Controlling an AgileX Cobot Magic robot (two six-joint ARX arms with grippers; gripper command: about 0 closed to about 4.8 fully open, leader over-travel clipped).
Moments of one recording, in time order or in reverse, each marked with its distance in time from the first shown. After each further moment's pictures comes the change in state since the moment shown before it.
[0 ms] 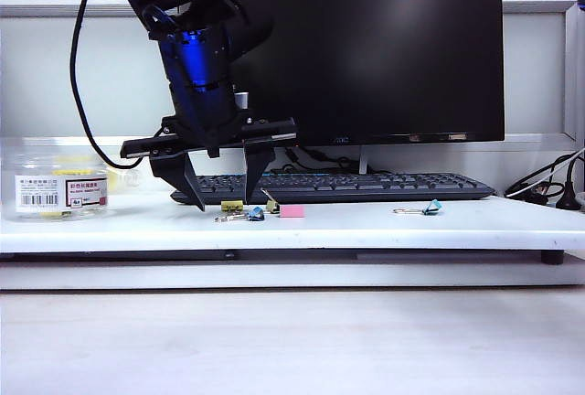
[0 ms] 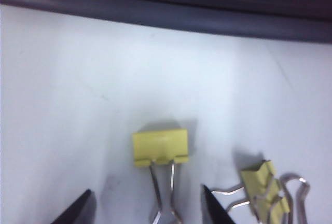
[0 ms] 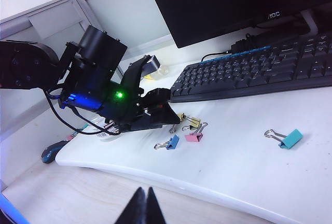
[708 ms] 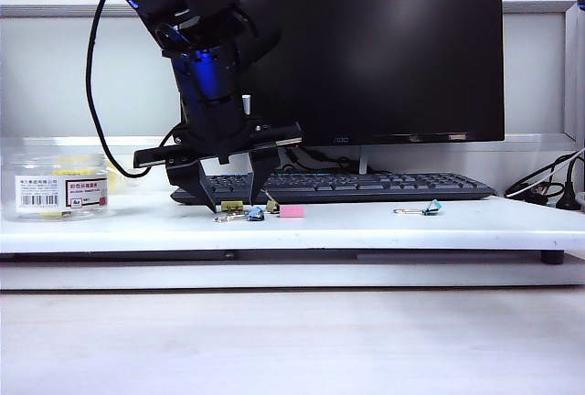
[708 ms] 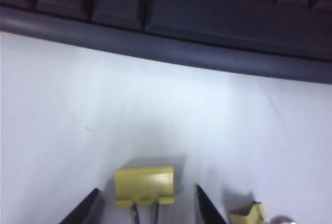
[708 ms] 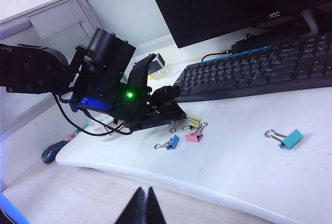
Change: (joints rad) left arm -0.001 0.046 0.013 0.070 -0.039 -0.034; right arm 0.000 0.000 0.000 0.000 0.000 0.000
